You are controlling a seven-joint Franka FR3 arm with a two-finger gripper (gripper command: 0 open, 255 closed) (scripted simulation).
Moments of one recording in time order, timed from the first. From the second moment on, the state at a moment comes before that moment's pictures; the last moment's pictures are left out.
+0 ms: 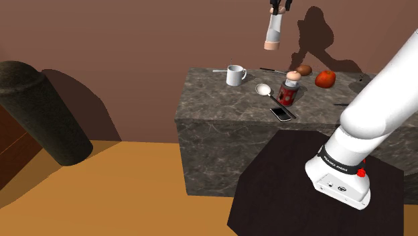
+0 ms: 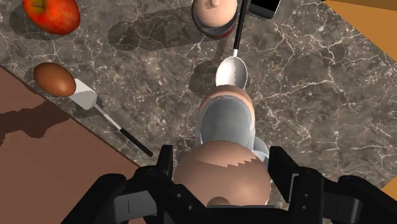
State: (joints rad) arm -0.29 -0.06 -0.17 -1.56 -0.16 1.53 -0.21
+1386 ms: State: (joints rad) arm -0.58 0.18 -0.43 -1.30 -0.04 1.56 -0.75
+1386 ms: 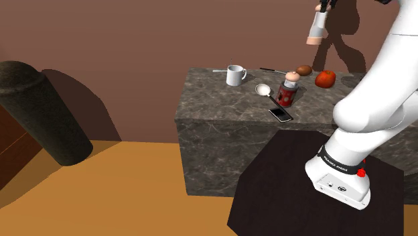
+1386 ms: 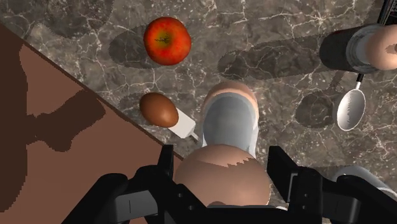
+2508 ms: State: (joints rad) arm -0.69 0.30 -0.48 -1.29 0.04 1.67 -0.90
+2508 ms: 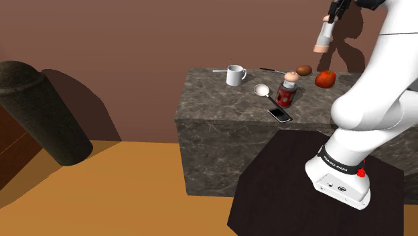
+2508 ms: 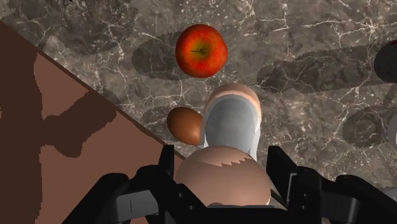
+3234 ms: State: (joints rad) arm -0.67 0.27 -0.47 -1.48 0.02 1.83 -0.88
